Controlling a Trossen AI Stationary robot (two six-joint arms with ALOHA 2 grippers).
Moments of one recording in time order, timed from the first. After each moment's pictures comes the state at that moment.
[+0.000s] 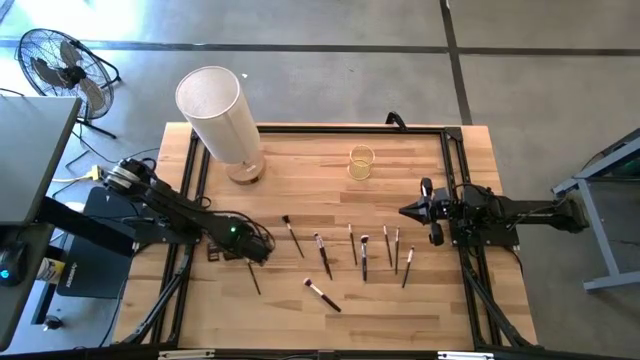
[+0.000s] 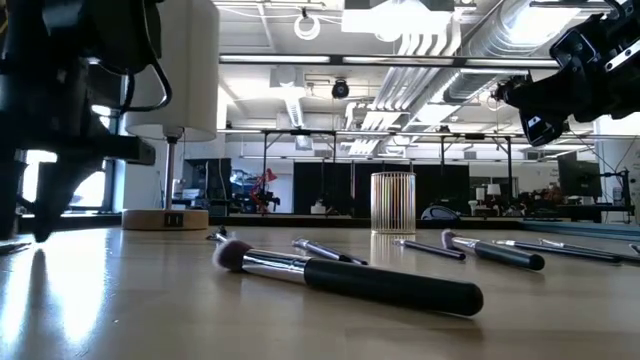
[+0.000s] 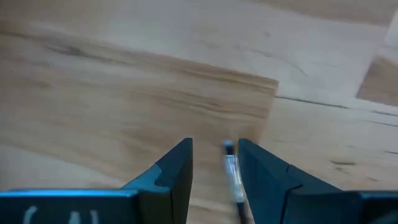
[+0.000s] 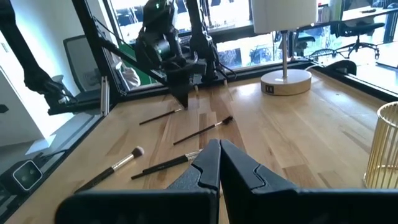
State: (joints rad) left arm -0.40 1.51 0.76 -0.78 -0.01 -2.18; right arm -0.03 0.10 0.01 0.02 -0.06 0.20
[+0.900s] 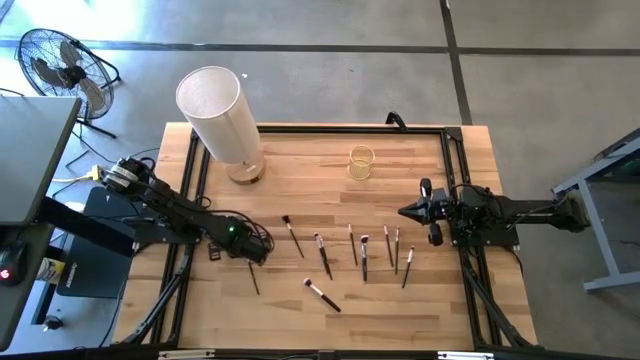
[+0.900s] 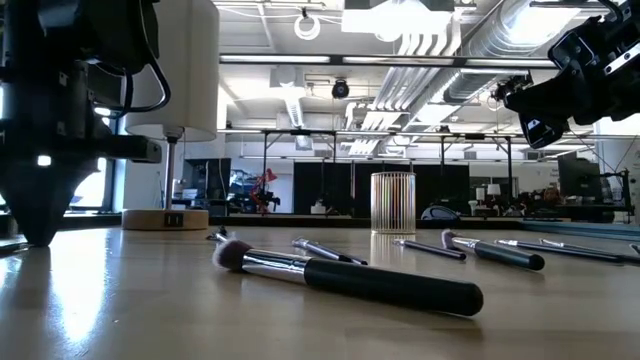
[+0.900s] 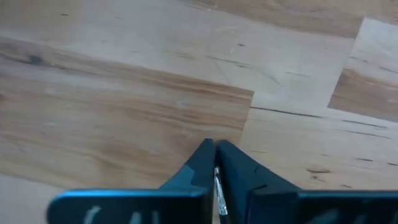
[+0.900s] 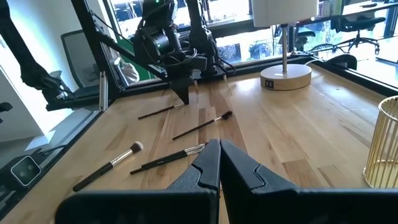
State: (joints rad) left arm -0.39 1.51 0.73 -0.76 -0.10 -2.18; right arm -0.03 0.12 0.01 0.03 -0.06 0.20
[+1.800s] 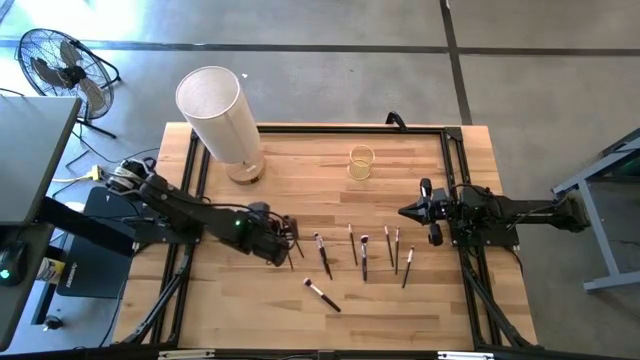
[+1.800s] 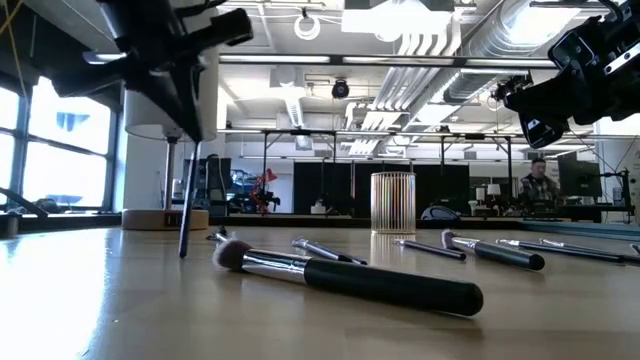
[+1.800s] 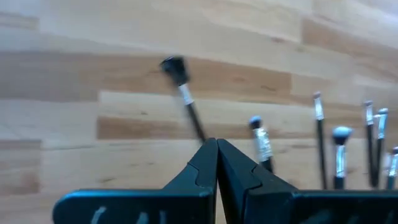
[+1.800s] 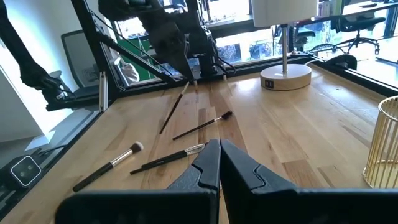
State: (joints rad) left arm -0.38 1.53 1.12 -0.87 -0.52 -2.01; right arm -0.03 0.12 0.01 0.03 -0.06 0.20
